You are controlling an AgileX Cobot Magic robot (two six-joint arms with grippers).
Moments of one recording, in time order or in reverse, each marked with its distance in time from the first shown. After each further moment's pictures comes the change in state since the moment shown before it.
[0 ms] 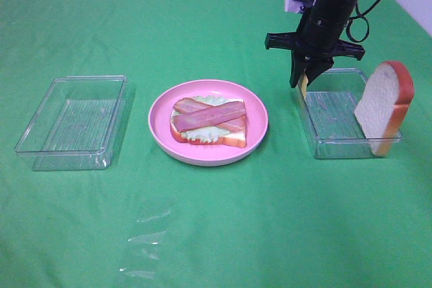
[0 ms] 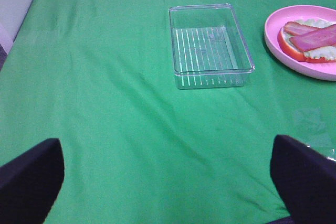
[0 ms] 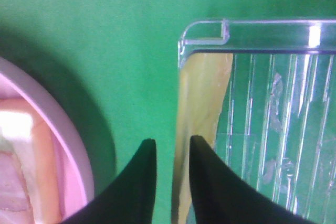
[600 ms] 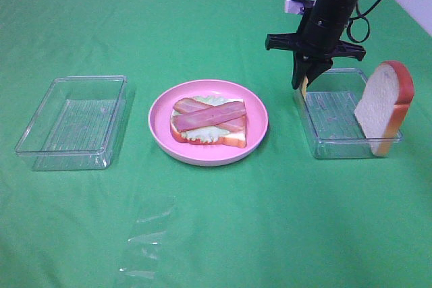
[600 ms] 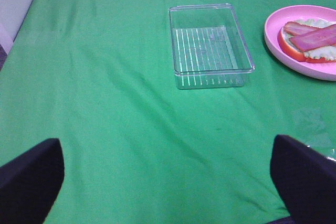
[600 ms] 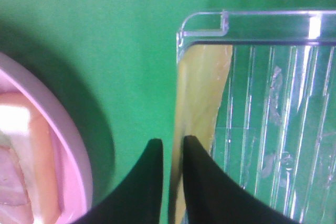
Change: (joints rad) left arm 0.000 0.000 0.000 0.000 0.000 0.000; right arm 0.000 0.000 0.000 0.000 0.015 0.000
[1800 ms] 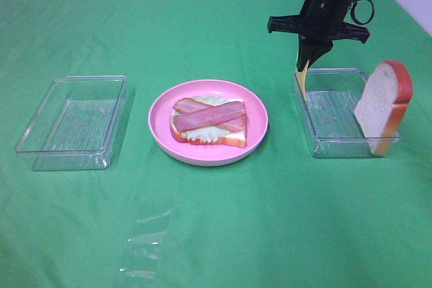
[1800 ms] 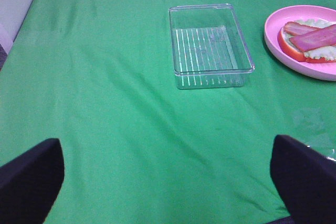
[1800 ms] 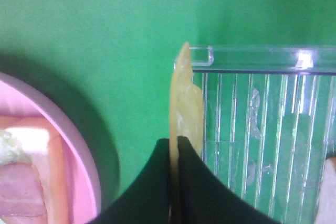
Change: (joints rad) left arm 0.000 0.000 0.000 0.000 0.000 0.000; right arm 0.000 0.000 -0.106 -0.037 0.025 0.032
